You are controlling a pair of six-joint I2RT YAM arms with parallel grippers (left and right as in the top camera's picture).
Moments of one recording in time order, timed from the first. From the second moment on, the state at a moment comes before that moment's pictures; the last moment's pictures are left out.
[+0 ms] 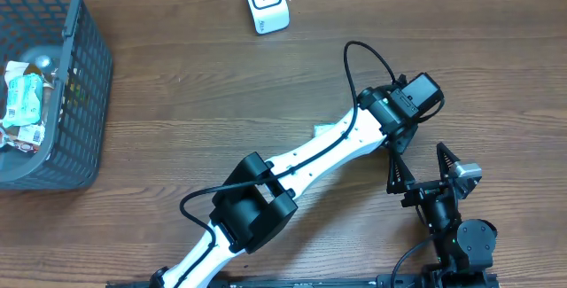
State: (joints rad) left arm -0.96 2.31 2.09 -0.95 -0.09 -0.41; right arm 0.06 0.01 0.02 -0.02 -0.13 0.25
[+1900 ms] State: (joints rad) left arm -0.63 2.36 2.42 -1.47 0.01 0.27; right arm 0.06 0.01 0.02 -0.02 -0.13 0.25
